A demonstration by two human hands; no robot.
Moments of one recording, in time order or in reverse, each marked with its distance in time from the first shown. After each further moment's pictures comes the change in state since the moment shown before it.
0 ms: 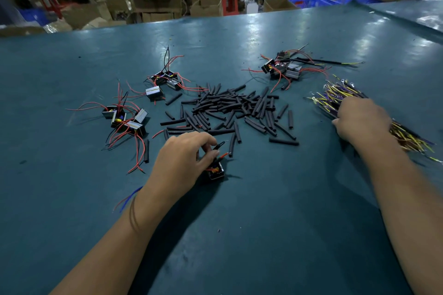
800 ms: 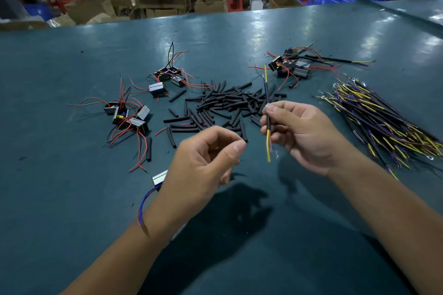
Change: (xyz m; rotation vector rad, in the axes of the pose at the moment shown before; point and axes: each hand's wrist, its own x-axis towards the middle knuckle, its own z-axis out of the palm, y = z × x) left_hand -0.013 0.043 -0.007 -1.013 0.004 -0.200; right_hand -0.101 -0.083 -0.021 1.823 -0.752 -0.292
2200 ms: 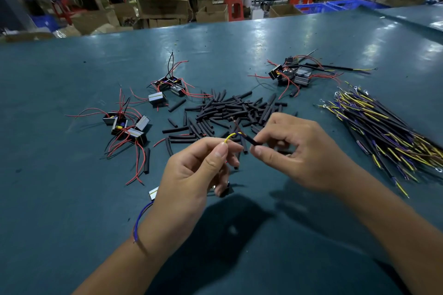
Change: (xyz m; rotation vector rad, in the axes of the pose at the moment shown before) left_hand -0.002 -0.003 -0.001 -0.212 0.043 -0.011; right_hand -0.008 -0.002 -0.012 -1.163 -0.216 -0.689
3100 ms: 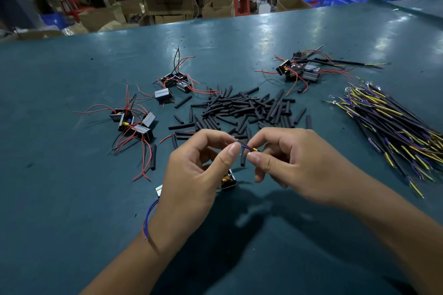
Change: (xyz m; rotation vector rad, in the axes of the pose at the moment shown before) left_hand 0.002 0.000 -0.004 0.305 0.147 0.106; right_hand -0.006 -0.021 0.010 0.260 -0.226 0.283
